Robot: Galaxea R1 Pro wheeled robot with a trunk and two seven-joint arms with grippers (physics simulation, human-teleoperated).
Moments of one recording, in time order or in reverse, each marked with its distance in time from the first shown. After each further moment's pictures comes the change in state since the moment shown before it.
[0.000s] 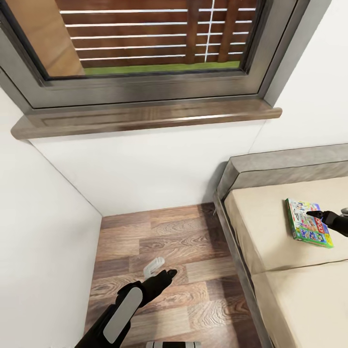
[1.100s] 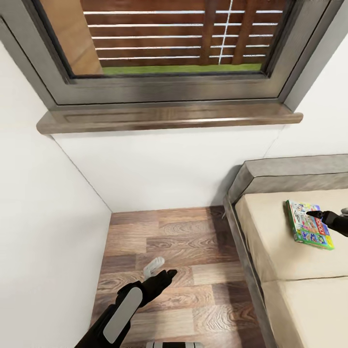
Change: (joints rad) left arm 0.000 0.000 0.000 0.000 0.000 0.000 0.000; right arm 0.000 0.000 0.000 0.000 0.000 0.002 0.000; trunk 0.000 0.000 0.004
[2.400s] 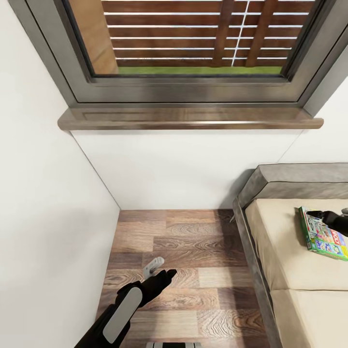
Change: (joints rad) left arm 0.000 0.002 0.001 0.000 0.000 -0.003 0.000; right arm 0.000 -0.002 -0.001 0.000 -0.001 0.000 0.001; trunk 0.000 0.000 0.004
